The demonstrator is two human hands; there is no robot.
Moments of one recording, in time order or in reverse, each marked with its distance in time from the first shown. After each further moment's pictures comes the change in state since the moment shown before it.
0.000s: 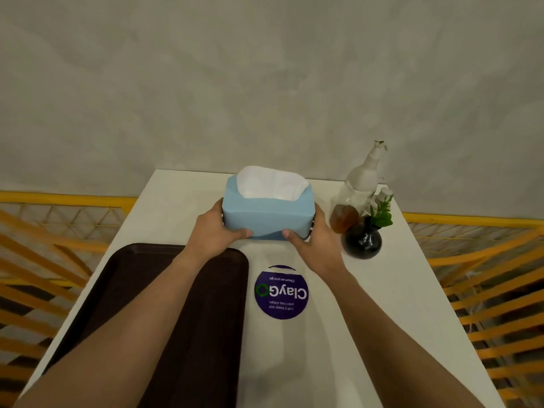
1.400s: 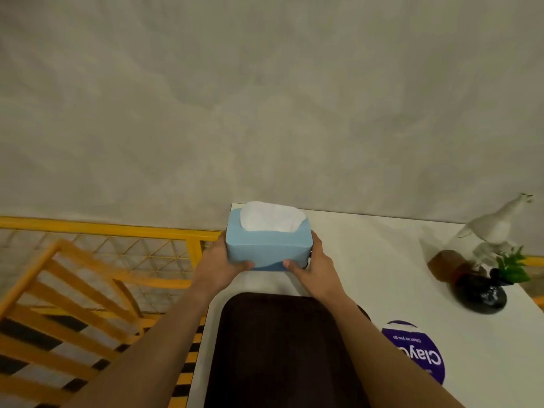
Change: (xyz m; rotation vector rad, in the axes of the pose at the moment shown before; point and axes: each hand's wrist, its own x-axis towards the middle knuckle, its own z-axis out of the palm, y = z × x) left_hand 0.041 -0.164 -0.204 0.018 0.076 0.029; right_hand 0.045 -0.115 0.244 0.002 -0.085 0.021
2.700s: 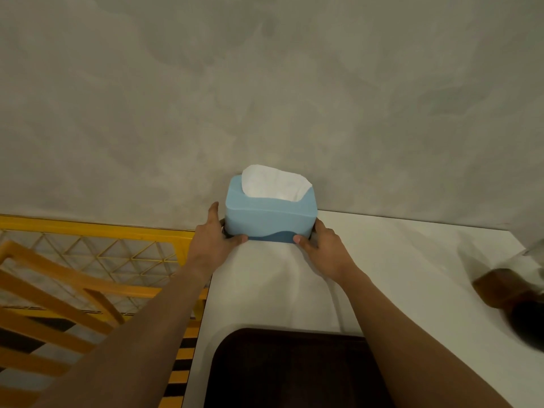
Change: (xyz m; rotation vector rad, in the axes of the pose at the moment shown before) left_hand 0.123 -0.063 0.035 0.033 0.026 -0.148; right_hand 0.129 0.054 0.027 -0.206 -0.125 0.026
